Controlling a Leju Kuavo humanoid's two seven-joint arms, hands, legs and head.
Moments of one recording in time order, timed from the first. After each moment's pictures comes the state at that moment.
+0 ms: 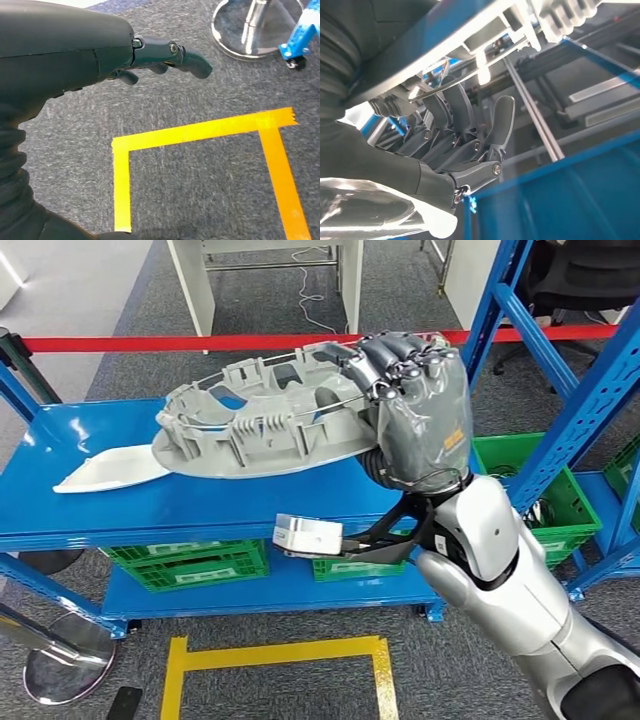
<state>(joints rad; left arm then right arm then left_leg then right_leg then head) -0.05 -0.11 0.83 -0.18 -1.05 0.27 -0.29 -0.68 -0.19 0.63 -1.60 1.35 -0.42 -0.01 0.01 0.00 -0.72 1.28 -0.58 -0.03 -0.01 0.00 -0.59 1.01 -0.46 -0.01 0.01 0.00</state>
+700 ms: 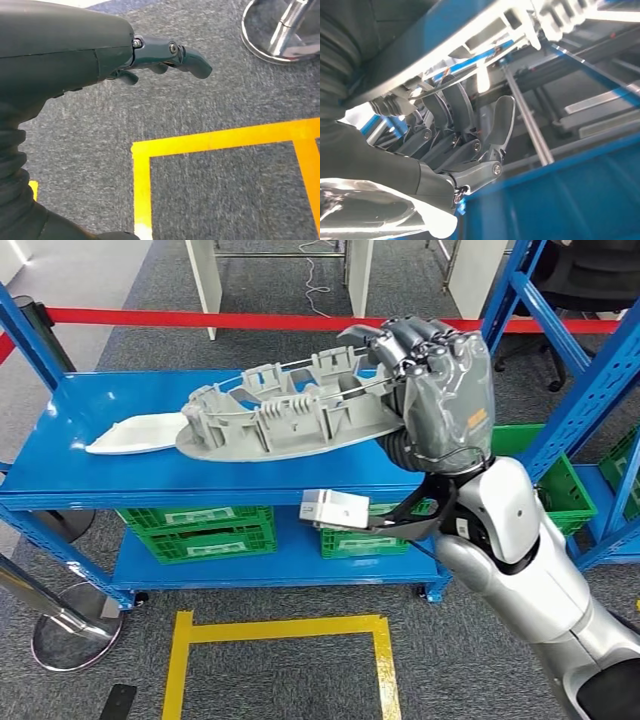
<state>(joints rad) -0.06 -0.11 0.83 -0.18 -1.06 0.29 -0.27 -0.71 -0.25 0.59 -1.58 1.26 -0.42 -0.01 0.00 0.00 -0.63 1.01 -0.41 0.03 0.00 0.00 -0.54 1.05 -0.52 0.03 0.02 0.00</state>
